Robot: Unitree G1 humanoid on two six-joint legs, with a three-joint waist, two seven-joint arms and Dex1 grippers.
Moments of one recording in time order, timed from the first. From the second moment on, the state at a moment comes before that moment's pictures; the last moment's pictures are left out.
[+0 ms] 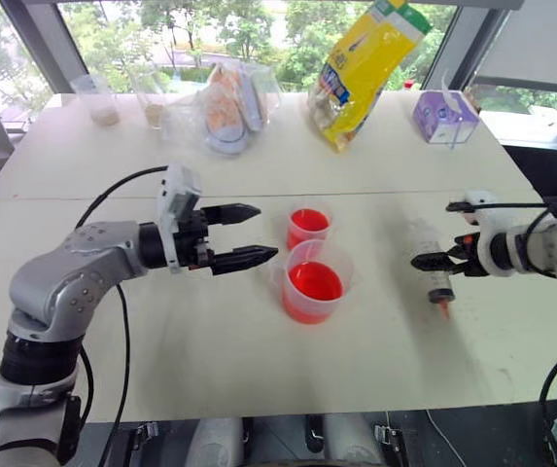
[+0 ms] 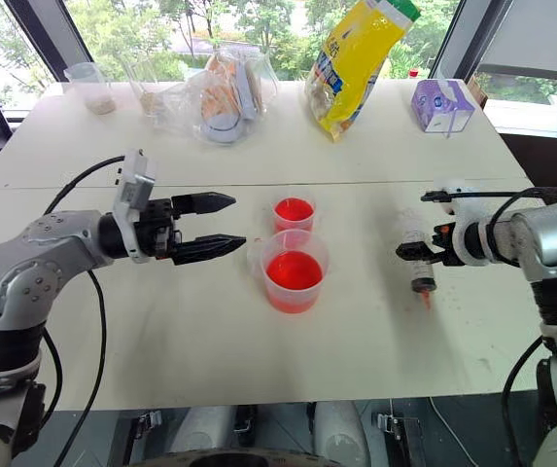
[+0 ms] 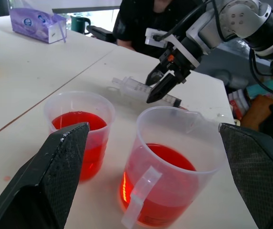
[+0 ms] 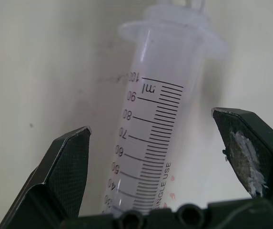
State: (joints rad) left arm -0.47 0.66 0.06 -0.37 -0.84 0.80 -0.87; right arm -0.69 -0.99 0.15 0.15 0.51 1.32 0.61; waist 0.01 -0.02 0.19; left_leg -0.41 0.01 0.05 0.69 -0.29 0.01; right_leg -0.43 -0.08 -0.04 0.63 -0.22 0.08
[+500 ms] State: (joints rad) left arm -0.42 0.64 0.06 -0.42 -0.83 0.80 -0.82; right arm -0.82 -0.90 0.31 0.36 0.29 1.14 0.79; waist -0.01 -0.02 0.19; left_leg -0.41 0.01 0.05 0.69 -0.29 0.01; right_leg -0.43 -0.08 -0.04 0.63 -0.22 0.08
